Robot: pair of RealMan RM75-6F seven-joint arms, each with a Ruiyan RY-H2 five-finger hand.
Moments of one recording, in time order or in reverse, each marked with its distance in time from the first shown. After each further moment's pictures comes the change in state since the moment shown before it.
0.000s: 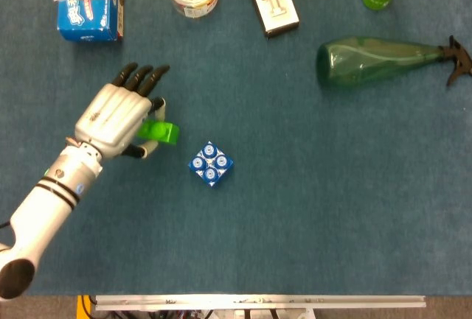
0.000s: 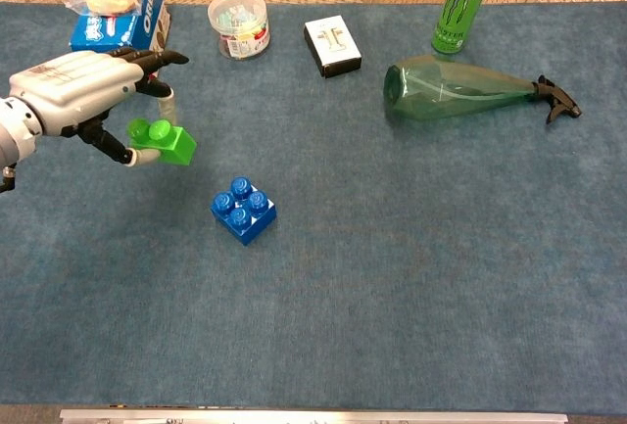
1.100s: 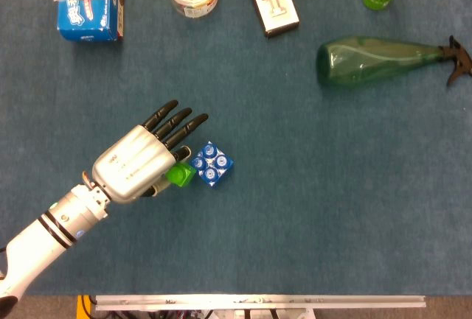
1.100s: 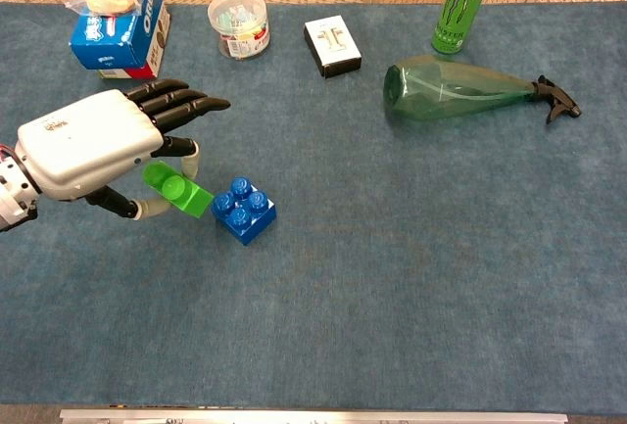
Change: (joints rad) left arm 0.123 -0.055 0.086 0.122 0.554 0.087 -0.003; right arm -0.024 0.009 0.019 0.012 0.031 0.030 0.057
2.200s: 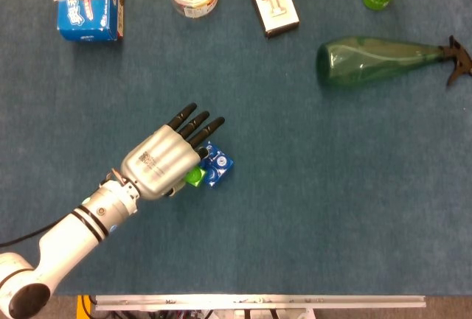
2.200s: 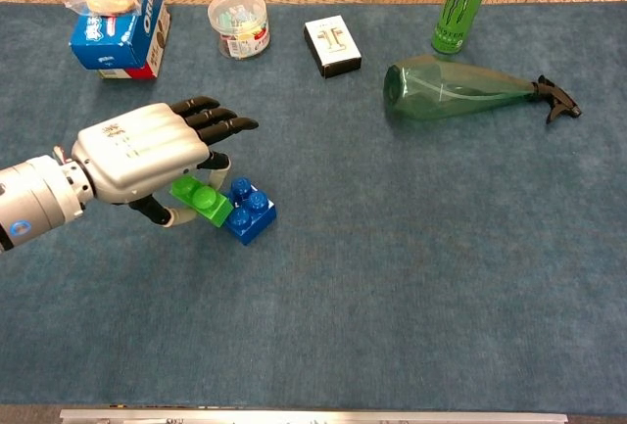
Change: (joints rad) left arm -0.060 -0.046 -0.088 -0.143 -0.327 -0.193 0.357; right arm -0.018 0.017 0.018 0.016 0.030 -0.005 0.059
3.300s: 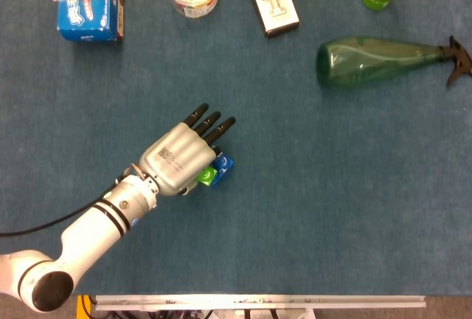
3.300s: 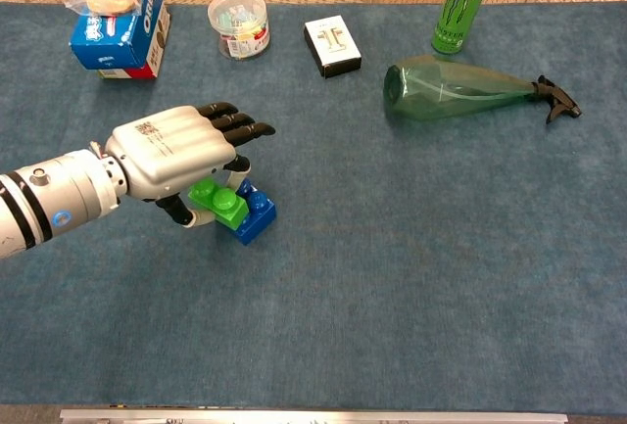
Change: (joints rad) left arm -0.137 -0.046 0.009 -0.066 -0.284 0.018 0.158; right arm 0.003 0.005 0.000 -0.002 -0.002 -0.016 -0.001
